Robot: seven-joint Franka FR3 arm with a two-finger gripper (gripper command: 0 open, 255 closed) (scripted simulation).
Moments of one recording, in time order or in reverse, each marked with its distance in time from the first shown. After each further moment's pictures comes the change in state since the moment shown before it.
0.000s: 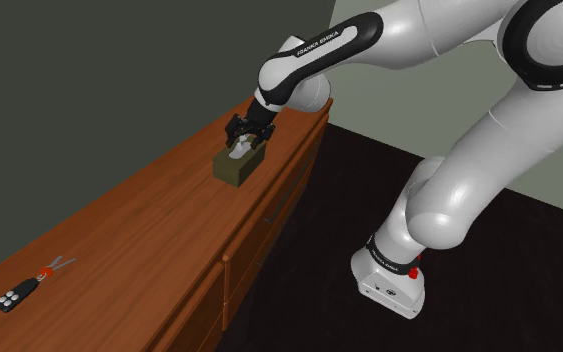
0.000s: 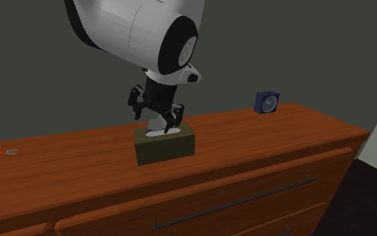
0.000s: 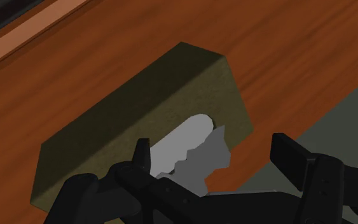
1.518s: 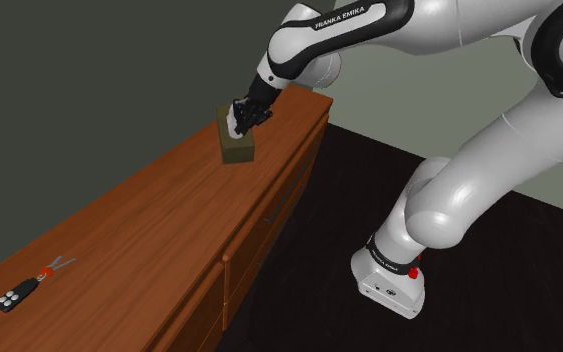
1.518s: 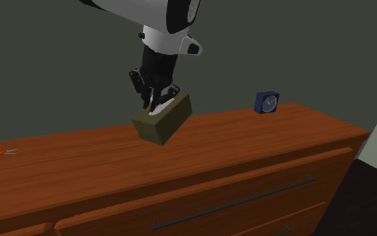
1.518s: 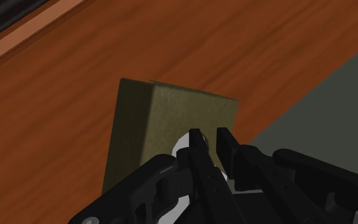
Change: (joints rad) arm -0.035 -0.103 0.012 0.067 -0.110 -0.158 0.111
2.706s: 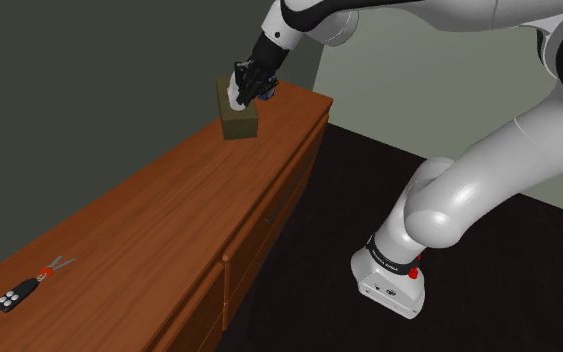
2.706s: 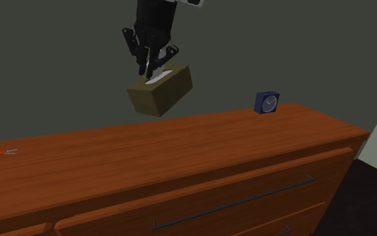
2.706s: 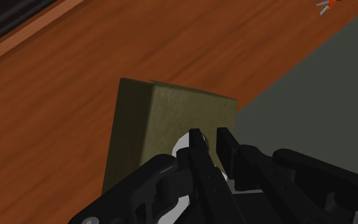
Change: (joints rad) arm -0.028 -0.091 0.010 0.155 -0.083 -0.235 0.105
